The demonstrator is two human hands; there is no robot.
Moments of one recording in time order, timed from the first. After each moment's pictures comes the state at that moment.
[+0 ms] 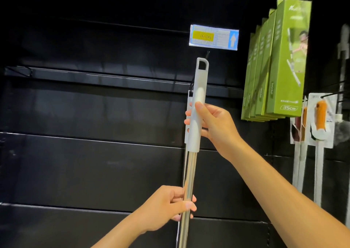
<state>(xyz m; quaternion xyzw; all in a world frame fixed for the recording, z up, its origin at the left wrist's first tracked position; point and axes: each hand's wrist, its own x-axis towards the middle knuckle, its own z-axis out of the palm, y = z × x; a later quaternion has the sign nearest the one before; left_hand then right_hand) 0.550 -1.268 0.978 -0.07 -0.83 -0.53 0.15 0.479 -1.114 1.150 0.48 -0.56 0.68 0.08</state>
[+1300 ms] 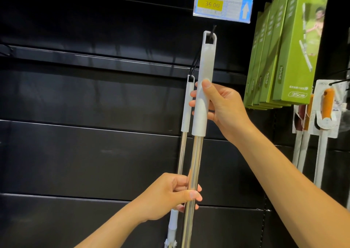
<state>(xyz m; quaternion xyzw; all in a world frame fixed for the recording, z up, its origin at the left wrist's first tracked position) 0.547 -1.262 0.988 -0.10 -0.84 -0.52 0.14 0.464 -1.116 1.160 0.48 -0.54 0.68 0.10</state>
